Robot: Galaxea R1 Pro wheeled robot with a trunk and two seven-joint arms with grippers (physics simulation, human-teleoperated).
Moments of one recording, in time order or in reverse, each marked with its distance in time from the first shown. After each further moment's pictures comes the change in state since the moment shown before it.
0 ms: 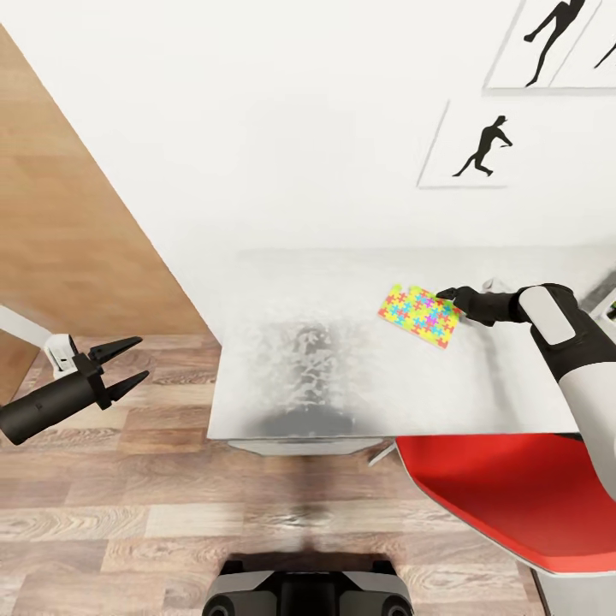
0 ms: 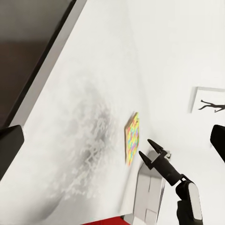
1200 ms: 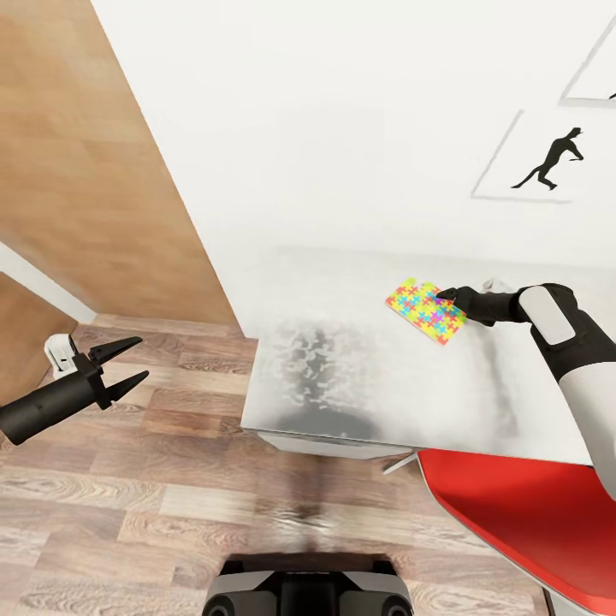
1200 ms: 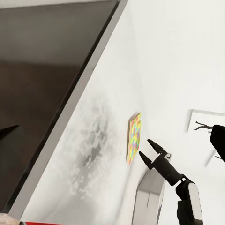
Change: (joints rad) left arm 0.000 0.000 0.000 0.000 0.000 0.000 0.000; right arm 0.000 0.000 0.000 0.000 0.005 0.000 0.000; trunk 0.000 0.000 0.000
